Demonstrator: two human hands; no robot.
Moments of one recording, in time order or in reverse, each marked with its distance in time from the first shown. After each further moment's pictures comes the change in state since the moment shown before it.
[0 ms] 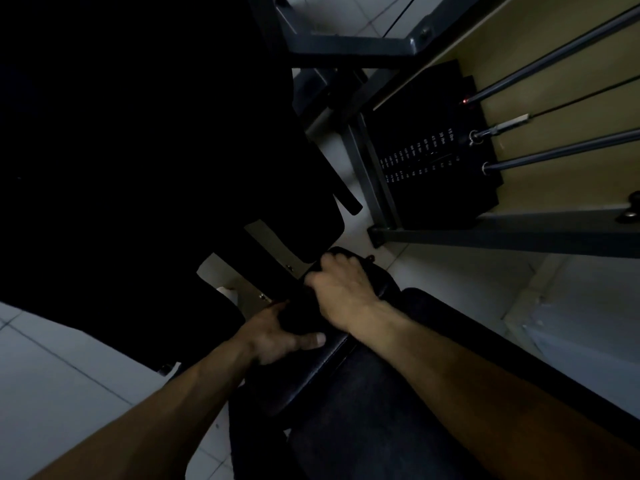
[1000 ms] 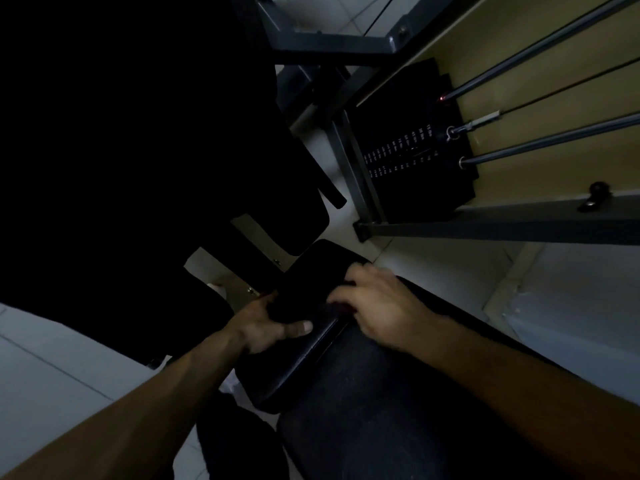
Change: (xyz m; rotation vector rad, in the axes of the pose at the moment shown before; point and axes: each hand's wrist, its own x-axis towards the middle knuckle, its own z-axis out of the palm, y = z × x) left_hand -0.003 0.001 0.000 -0.062 -0.015 0.050; right_hand -0.087 0.052 -0.021 0.070 0.058 -0.168
